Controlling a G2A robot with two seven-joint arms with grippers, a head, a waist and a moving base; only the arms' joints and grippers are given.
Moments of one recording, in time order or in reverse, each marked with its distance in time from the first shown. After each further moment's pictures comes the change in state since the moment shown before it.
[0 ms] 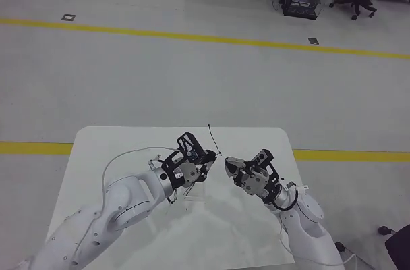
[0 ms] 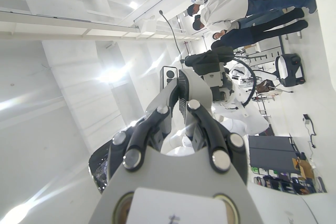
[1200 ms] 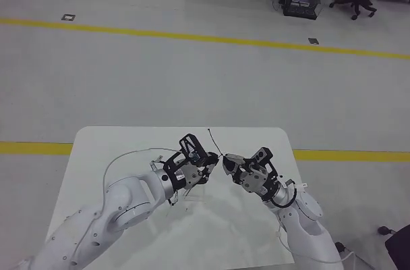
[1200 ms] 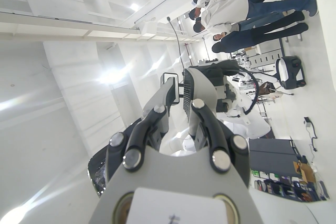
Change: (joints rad) left arm -0.007 0.003 0.012 -0.007 -0.022 -0.011 -0.010; right arm 0.021 -0.001 -0.017 0.003 0.001 0.002 -0.025
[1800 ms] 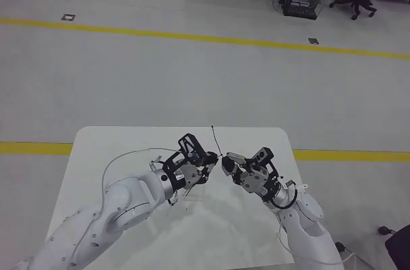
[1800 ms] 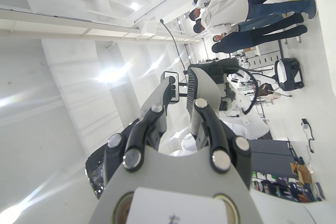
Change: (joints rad) left arm 0.004 0.003 -0.001 -0.008 -0.003 0.013 -0.001; right arm -0.010 0.001 0.005 -0.013 -0.006 -0.013 -0.004
